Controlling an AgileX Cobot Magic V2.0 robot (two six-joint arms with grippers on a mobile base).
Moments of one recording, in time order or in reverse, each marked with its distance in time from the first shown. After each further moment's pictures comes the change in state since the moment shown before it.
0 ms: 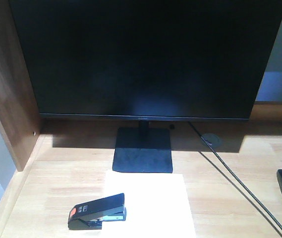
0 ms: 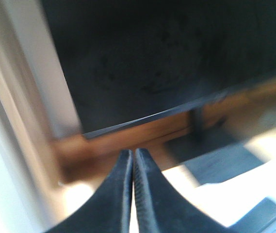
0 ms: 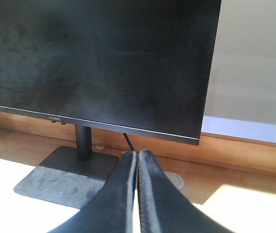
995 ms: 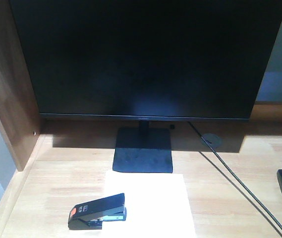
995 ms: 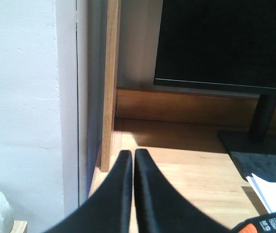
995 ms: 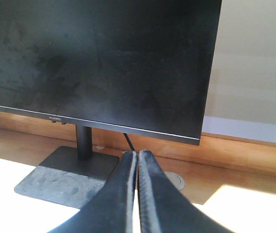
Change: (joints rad) left arm 0.299 -0.410 0.313 -0.124 0.075 -0.054; right arm 0.000 0.000 0.000 0.000 -0.001 0.000
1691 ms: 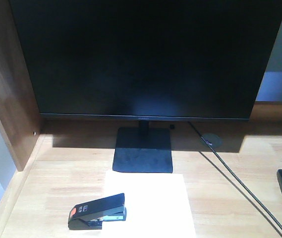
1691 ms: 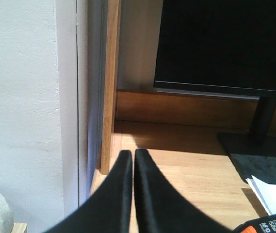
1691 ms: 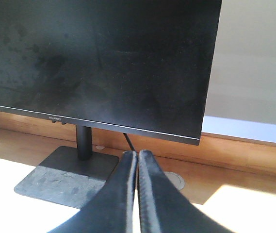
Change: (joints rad) left arm 0.000 0.000 0.000 0.000 -0.003 -0.001; right arm 0.000 0.000 0.000 0.000 0.000 0.000
